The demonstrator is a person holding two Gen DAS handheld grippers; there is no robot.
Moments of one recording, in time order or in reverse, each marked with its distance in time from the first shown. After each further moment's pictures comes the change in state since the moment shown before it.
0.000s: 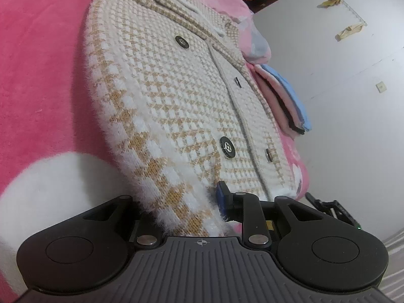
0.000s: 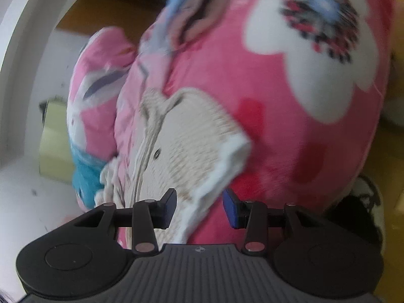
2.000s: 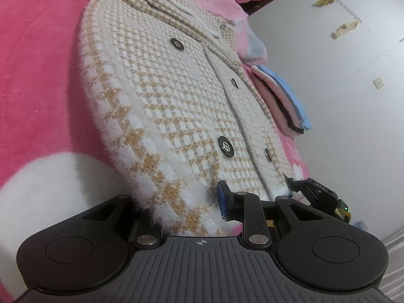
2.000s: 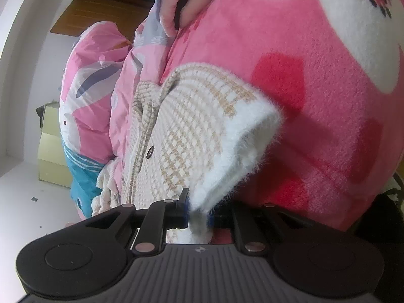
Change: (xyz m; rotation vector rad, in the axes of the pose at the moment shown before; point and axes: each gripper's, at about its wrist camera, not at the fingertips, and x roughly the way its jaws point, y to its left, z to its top) left arm 0.001 -0.001 -0.001 0.032 -0.021 -0.012; right arm 0.085 0.017 -0.022 -0.006 -0.009 0.017
